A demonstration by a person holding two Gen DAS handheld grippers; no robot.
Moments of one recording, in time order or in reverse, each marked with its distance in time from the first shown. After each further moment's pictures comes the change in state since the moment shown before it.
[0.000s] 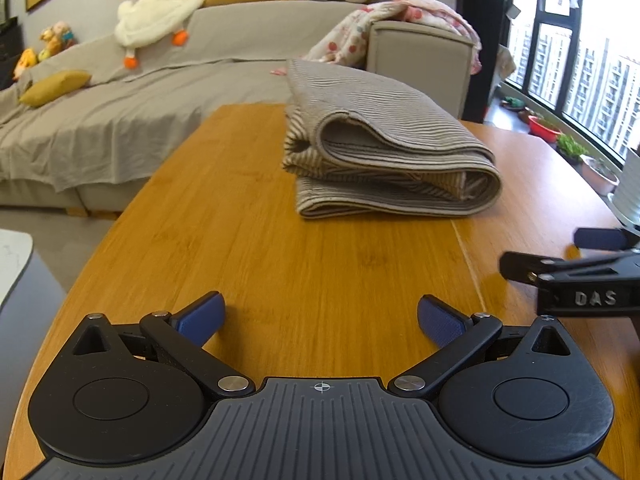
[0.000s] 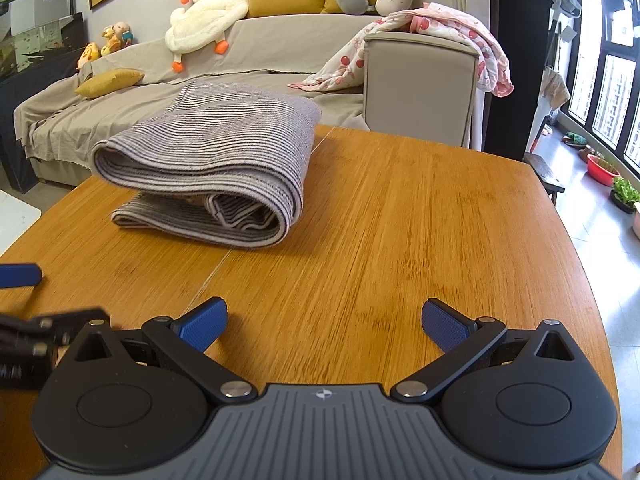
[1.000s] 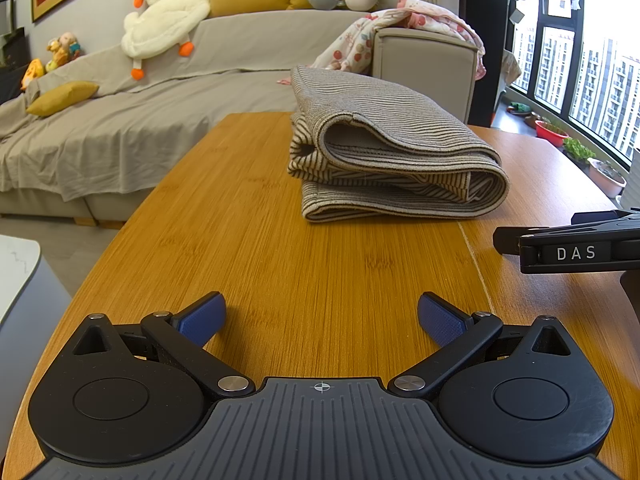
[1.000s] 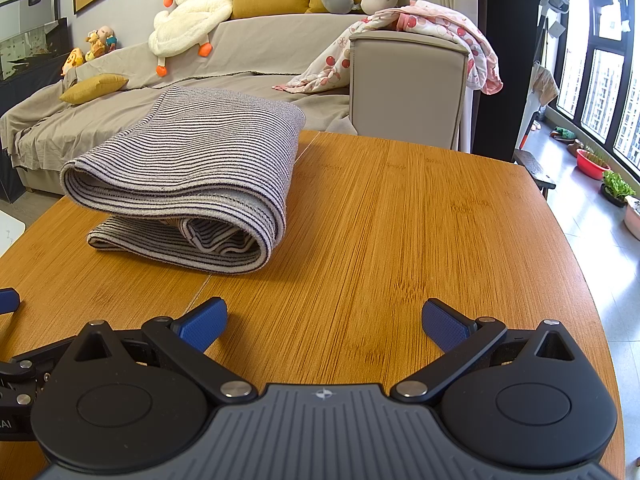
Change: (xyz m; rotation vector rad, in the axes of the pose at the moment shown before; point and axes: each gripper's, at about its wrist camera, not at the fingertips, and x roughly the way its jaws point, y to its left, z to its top) left arm 0.002 -0.003 0.001 0.013 -0.031 0.015; right arm 0.019 -0.003 0.014 0.029 0.000 -0.036
